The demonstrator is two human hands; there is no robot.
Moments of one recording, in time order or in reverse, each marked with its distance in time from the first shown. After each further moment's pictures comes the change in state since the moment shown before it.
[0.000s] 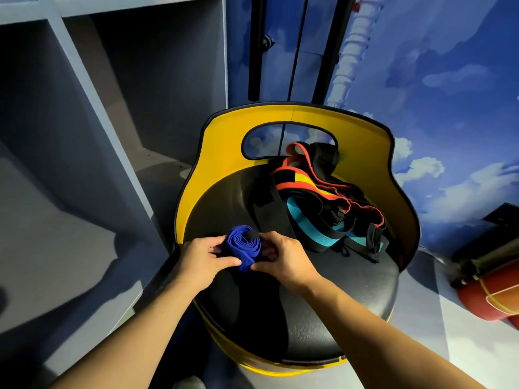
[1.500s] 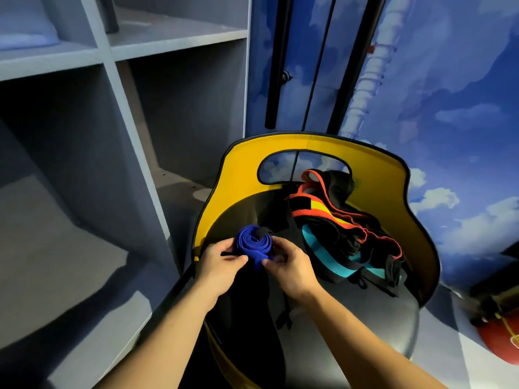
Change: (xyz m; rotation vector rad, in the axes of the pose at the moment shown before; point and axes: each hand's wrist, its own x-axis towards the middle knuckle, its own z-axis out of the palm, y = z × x) left_hand 0.020 0.022 -0.008 -0.353 0.102 -0.123; right_hand 0.036 -0.026 0.010 0.095 0.170 0.072
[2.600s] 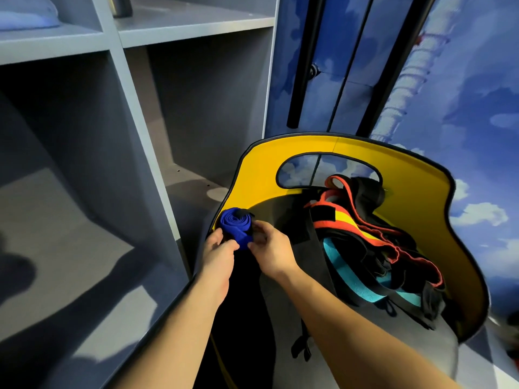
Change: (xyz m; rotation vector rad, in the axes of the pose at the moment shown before) left_hand 0.042 0.018 -0.007 -0.566 0.202 -0.138; right_hand 0.082 -0.032 0.059 0.020 -0.080 -0.025
